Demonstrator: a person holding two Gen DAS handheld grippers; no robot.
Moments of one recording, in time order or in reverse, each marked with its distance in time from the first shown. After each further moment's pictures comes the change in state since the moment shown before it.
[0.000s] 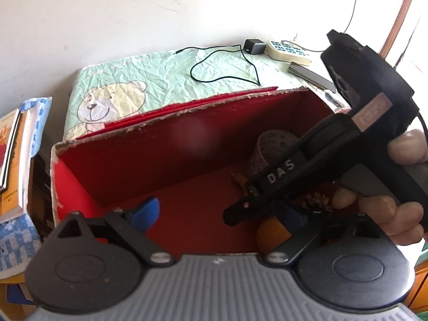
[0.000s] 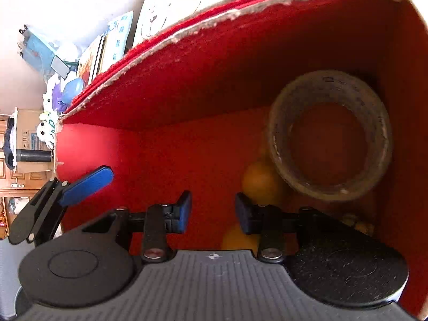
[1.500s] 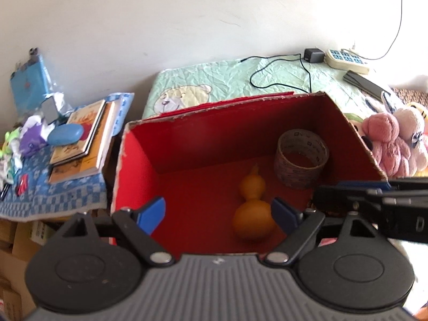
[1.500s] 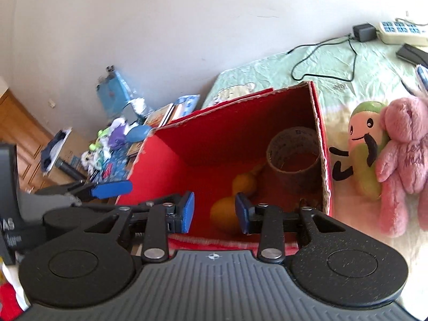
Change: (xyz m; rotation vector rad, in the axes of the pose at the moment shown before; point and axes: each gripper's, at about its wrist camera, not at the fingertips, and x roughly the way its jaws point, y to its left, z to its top) left arm -0.061 -0.090 -0.022 -0.123 -0.023 0.429; right arm -0.081 -0.006 -0.114 -0.261 -0.521 0.112
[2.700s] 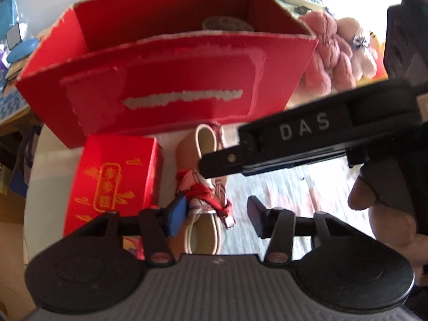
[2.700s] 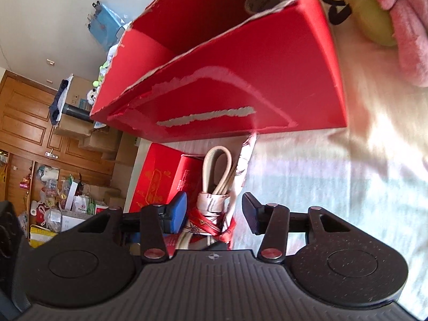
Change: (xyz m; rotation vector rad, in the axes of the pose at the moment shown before) left arm 0.000 -0.067 -0.134 -0.036 0.204 -0.189; right arm 0.041 -0.026 -0.080 0.151 0.378 0.096
